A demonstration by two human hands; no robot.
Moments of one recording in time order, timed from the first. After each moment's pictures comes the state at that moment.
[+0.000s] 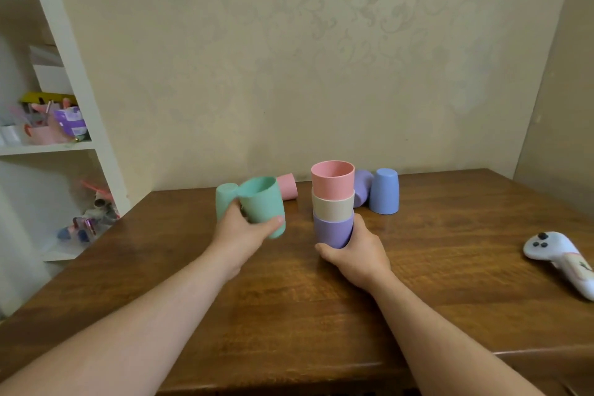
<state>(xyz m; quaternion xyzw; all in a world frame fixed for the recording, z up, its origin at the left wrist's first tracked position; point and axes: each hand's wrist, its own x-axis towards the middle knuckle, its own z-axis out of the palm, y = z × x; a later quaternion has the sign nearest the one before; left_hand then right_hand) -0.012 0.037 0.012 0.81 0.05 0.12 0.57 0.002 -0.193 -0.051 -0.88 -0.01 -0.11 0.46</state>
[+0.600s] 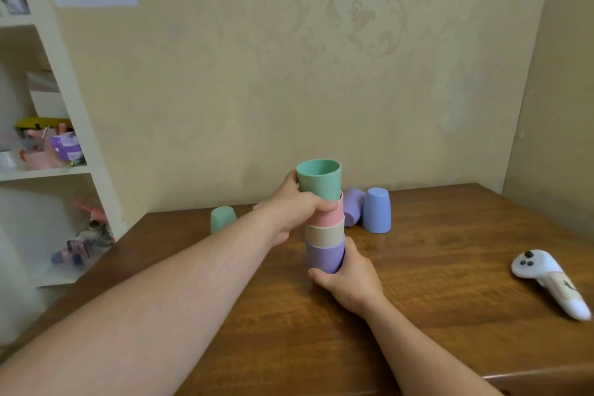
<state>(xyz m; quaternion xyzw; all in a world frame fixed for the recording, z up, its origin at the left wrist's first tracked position) 0.023 -0.050 0.097 0.78 -0.07 0.00 0.62 -0.007 -0.194 -0.044 -0.89 0.00 -0.09 0.45</state>
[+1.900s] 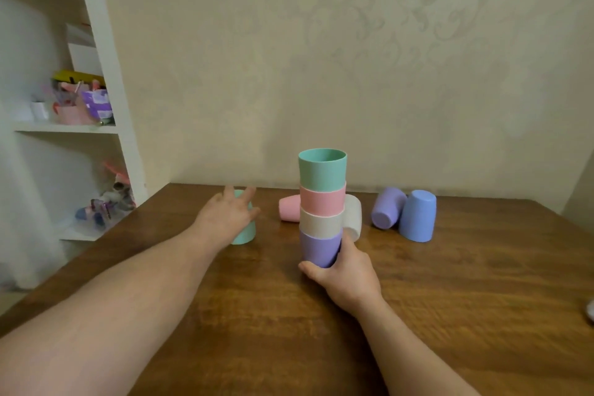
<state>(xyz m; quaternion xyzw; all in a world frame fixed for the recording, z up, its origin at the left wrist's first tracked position) 0.085 0.119 0.020 0.96 -0.08 0.10 -0.26 0.033 -0.138 -0.042 -0.91 -0.05 -0.07 0.42</state>
